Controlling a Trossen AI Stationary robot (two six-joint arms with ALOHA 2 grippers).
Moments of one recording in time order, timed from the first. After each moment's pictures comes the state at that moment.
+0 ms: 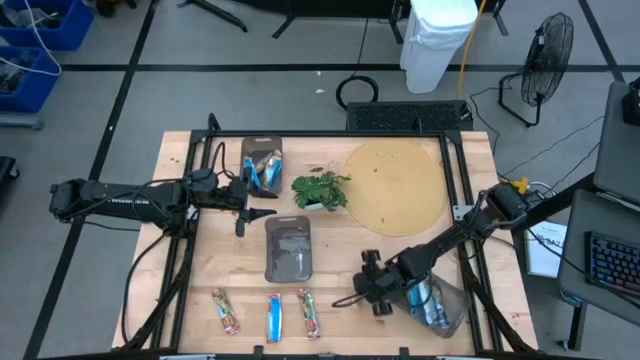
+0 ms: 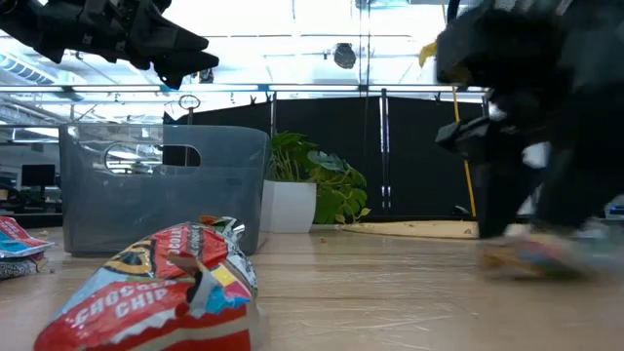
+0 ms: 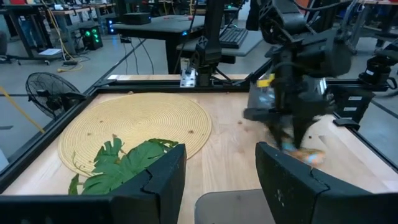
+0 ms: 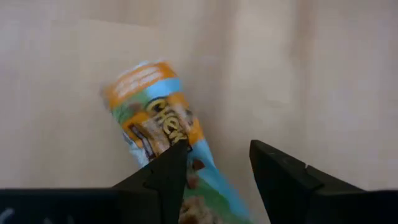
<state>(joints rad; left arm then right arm) 0.11 0.79 0.40 0.23 0.16 0.02 0.52 1.79 0.97 -0.34 0.17 0.32</state>
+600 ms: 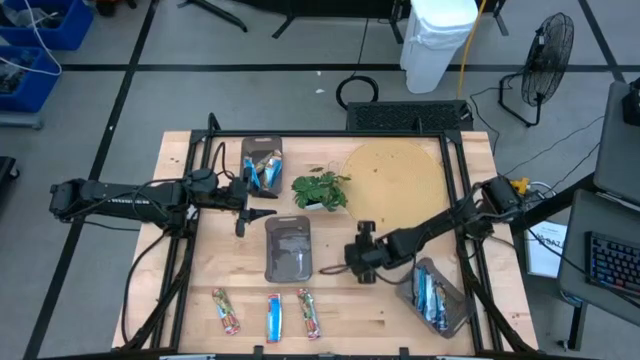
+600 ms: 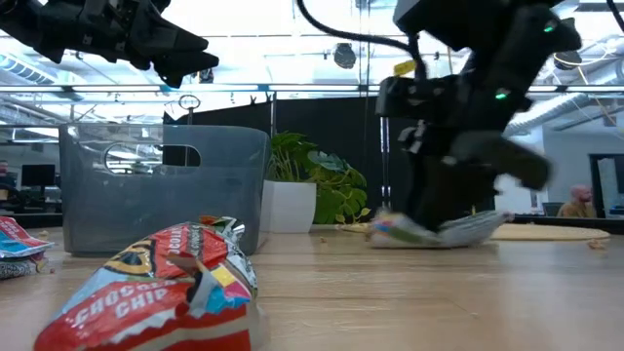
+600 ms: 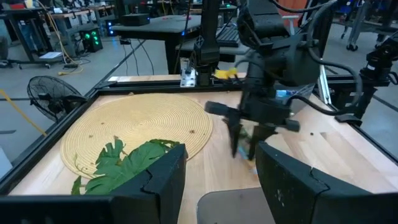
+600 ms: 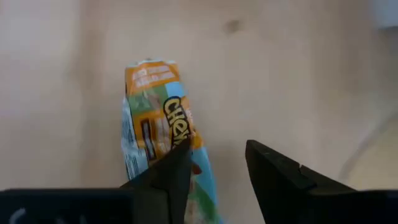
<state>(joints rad) 0.11 0.79 0.40 0.23 0.16 0.05 0.35 1.79 0.96 -0.33 0.38 0.23</state>
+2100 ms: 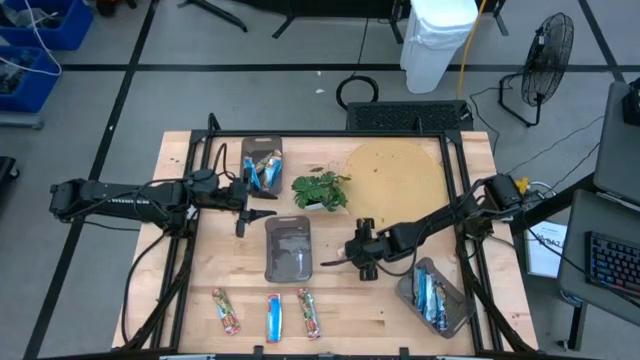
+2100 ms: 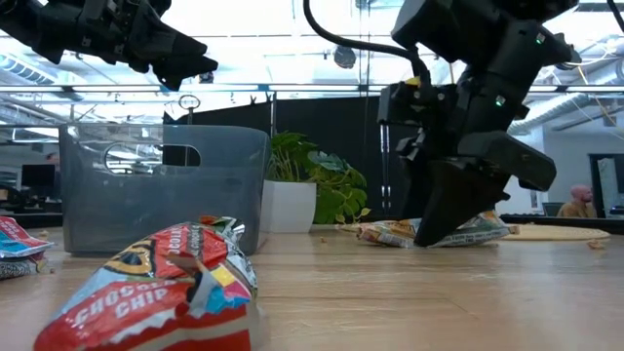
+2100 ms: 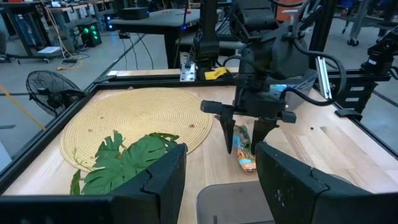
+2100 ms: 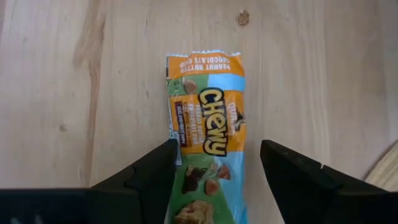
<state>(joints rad) 0.11 0.79 0.40 0.21 0.16 0.05 0.30 1.77 0.90 -0.27 0.27 0.17</state>
